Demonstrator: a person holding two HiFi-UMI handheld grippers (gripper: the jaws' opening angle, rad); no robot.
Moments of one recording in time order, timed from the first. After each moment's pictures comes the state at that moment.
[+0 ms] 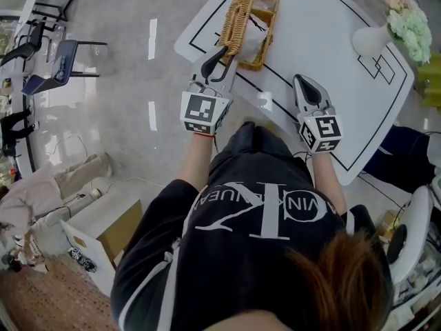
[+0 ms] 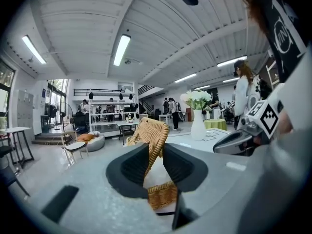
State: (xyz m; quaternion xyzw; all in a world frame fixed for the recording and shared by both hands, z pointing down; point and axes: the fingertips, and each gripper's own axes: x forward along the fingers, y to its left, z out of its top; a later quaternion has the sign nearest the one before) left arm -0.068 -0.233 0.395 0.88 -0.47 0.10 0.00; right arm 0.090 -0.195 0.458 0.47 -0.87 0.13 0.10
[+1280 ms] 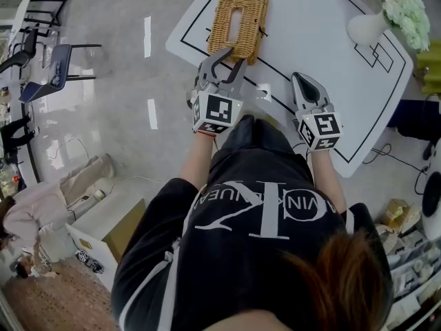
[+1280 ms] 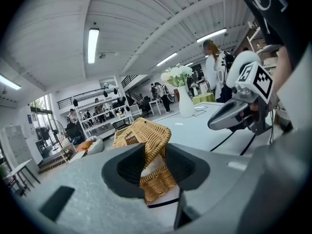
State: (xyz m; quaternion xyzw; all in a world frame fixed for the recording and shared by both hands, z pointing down) left arm -0.030 -0.221 0.440 0.87 -0.42 0.24 -0.07; right arm 0.101 -0.183 0.471 0.48 -0.86 0.15 0.11
